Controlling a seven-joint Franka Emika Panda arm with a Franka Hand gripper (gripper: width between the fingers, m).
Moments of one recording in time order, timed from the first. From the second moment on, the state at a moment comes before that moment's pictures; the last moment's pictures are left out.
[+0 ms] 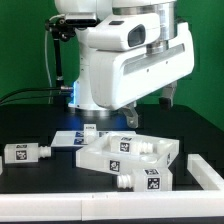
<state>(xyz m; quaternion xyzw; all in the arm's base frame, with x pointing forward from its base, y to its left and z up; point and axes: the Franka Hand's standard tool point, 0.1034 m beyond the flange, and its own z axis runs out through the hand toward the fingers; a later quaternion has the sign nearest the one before) 0.597 0.045 0.121 -0.94 -0.34 0.04 0.08</state>
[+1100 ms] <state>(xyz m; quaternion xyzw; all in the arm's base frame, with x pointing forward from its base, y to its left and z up) 0.606 0.063 0.081 -0.89 -0.46 -0.02 0.03</state>
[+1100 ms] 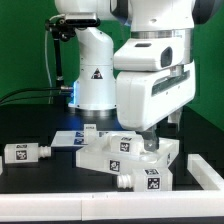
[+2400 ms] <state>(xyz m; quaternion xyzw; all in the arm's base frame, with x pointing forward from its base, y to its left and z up) 0.597 0.059 0.015 -0.89 -0.46 -0.01 0.04</state>
